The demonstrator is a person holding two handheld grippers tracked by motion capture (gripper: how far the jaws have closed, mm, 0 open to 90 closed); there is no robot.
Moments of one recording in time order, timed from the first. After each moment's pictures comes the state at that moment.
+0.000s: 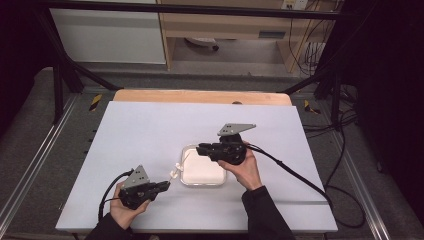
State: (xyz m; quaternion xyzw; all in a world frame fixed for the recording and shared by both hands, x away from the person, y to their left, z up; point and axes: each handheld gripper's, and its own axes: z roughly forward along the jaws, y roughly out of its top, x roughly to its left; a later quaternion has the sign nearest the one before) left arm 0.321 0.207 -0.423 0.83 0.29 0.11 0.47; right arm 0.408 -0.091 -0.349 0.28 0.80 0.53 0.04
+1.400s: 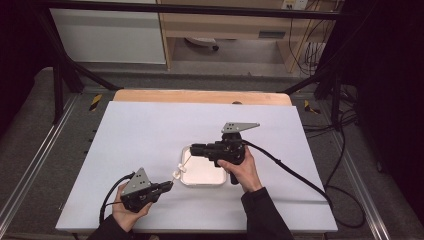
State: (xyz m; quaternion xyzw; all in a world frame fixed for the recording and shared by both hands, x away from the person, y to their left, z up) left arm 0.312 0.202 -0.422 0.81 0.26 0.14 0.50; right arm 0.406 -0.089 -0.345 0.26 0.75 0.60 -0.06
